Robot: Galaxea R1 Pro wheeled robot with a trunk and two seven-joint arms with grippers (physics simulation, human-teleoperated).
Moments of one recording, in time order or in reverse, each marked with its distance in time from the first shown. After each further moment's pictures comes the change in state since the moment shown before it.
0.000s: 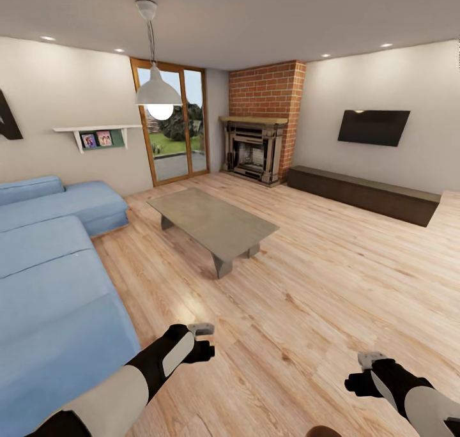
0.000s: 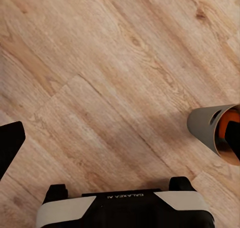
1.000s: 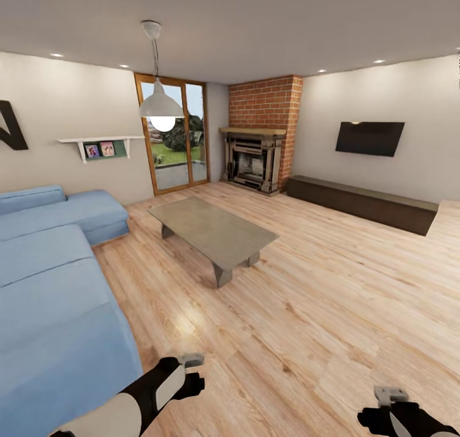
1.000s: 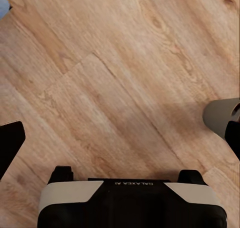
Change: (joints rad) left arm 0.079 0.003 0.000 0.155 -0.004 -0.129 -0.047; right arm 0.150 -0.017 -0.134 -0.013 0.003 -0.122 -0.008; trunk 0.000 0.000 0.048
